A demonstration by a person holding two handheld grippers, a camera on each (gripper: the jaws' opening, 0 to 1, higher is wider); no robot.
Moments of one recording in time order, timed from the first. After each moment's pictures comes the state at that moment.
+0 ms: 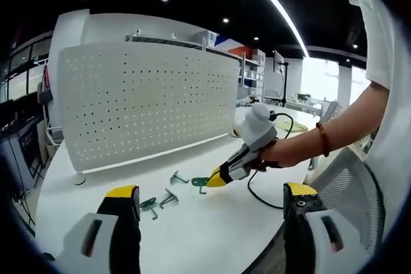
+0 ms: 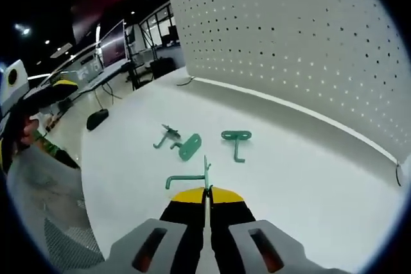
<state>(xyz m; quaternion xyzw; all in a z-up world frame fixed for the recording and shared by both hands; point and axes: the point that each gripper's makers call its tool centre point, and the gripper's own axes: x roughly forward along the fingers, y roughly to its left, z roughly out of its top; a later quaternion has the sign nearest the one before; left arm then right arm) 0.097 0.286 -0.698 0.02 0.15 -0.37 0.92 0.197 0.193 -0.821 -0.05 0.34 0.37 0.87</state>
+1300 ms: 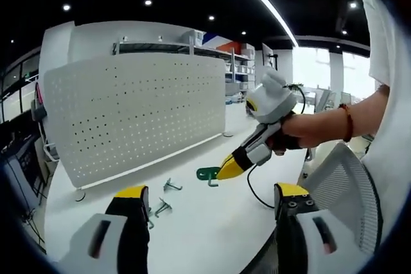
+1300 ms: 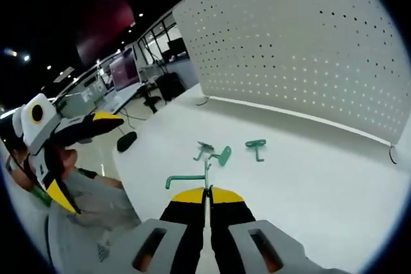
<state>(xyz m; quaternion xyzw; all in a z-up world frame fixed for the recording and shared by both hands) 0.083 0.259 -0.682 0.07 0.13 -0.39 0.91 0.139 0.194 -0.743 0.02 0.33 0.38 0.86</state>
